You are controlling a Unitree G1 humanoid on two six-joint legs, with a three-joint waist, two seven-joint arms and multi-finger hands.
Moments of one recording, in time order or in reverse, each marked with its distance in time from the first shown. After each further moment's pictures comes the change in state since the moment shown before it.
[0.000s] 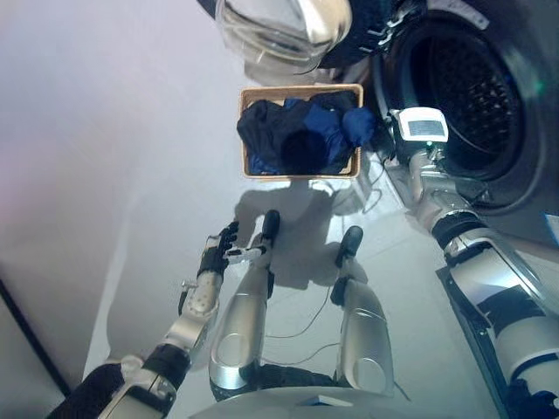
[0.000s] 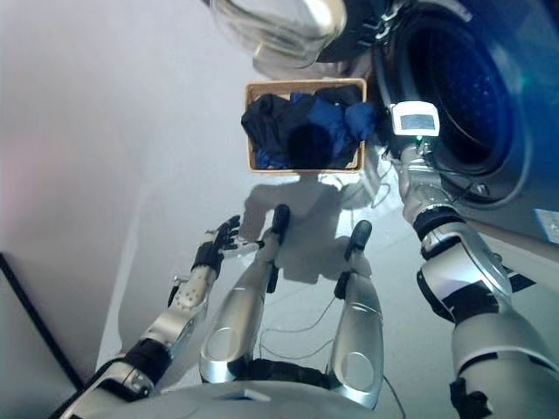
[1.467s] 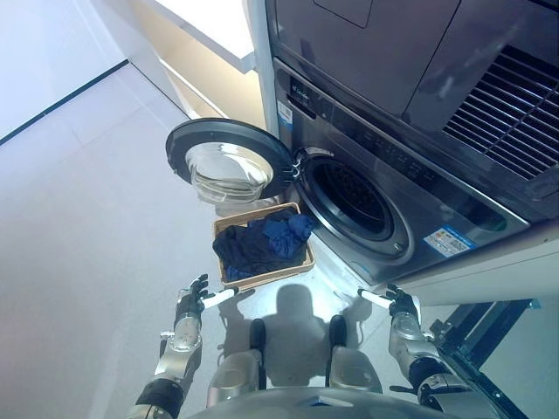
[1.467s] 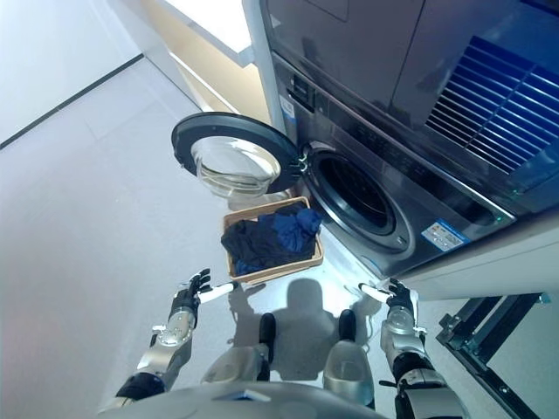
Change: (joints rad) left arm 0.159 -0.078 0.240 0.171 0.044 0.098 -0.018; right arm 0.829 0.329 -0.614 -0.161 0.851 -0.080 0.048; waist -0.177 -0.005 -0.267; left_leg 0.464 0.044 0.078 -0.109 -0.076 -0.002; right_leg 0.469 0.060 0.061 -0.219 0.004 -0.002
